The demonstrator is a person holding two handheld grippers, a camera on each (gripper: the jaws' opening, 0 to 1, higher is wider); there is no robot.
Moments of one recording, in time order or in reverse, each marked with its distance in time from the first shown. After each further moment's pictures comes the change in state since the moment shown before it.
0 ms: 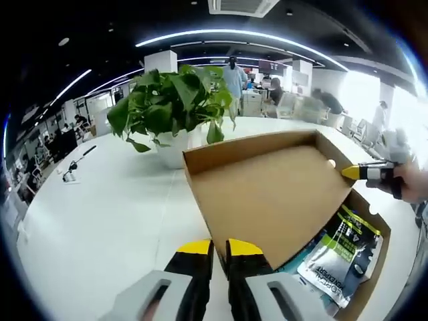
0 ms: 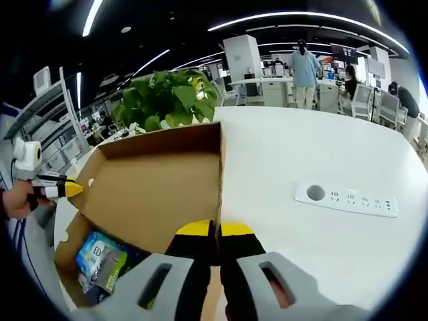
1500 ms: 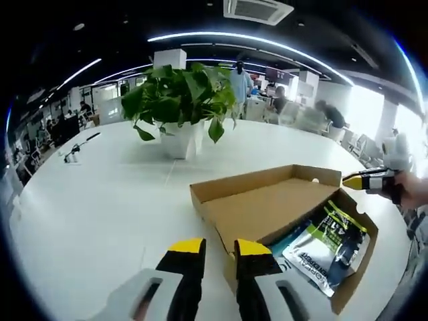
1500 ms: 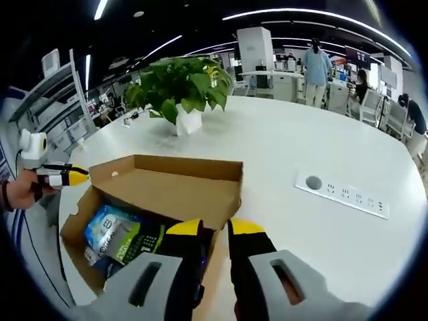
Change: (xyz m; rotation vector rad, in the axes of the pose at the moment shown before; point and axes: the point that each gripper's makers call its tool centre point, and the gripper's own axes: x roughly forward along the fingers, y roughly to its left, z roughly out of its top) left arm -0.041 -0.012 -0.033 -0.095 -0.041 -0.024; right arm -0.044 0.022 -0.021 -0.084 0.073 0.037
